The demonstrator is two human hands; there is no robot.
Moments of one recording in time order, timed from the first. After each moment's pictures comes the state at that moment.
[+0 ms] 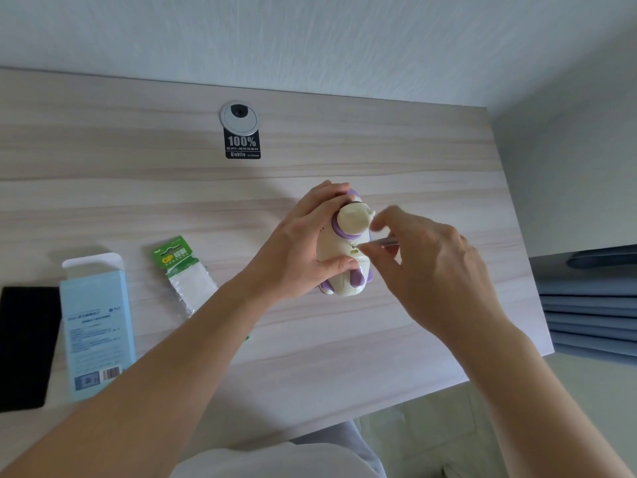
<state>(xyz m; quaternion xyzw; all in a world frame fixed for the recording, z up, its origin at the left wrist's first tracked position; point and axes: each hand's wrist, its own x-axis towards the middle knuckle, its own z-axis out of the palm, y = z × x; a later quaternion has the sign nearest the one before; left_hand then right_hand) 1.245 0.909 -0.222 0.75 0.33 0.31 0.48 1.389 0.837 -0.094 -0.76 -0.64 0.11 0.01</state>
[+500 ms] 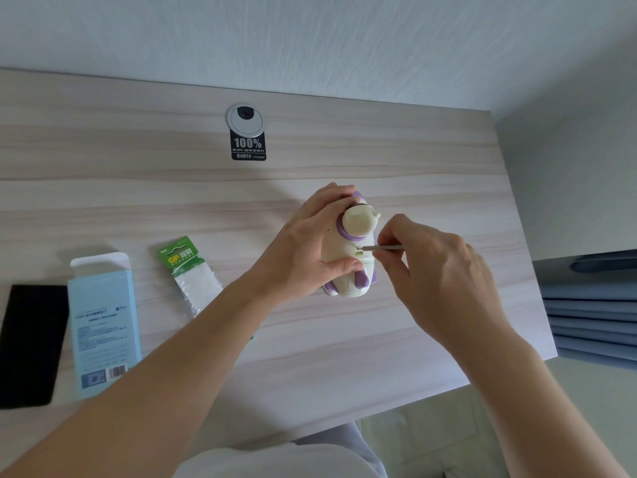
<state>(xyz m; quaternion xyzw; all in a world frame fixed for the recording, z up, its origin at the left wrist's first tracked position) 1.244 0.910 -0.222 0.75 0.33 0.31 0.49 1.390 0.833 -0.095 -0.75 -0.66 0.10 0.00</state>
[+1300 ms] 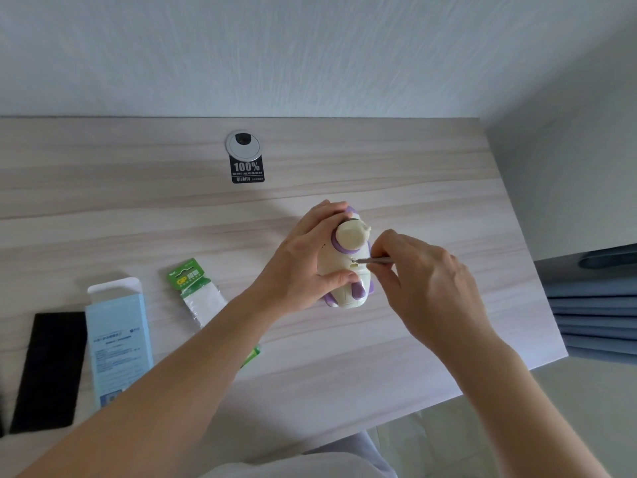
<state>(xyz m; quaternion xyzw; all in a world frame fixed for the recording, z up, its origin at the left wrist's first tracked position) 1.242 0.911 -0.213 0.76 0.33 0.31 0.48 1.395 0.828 -0.105 -0.74 -0.66 0.08 0.04</state>
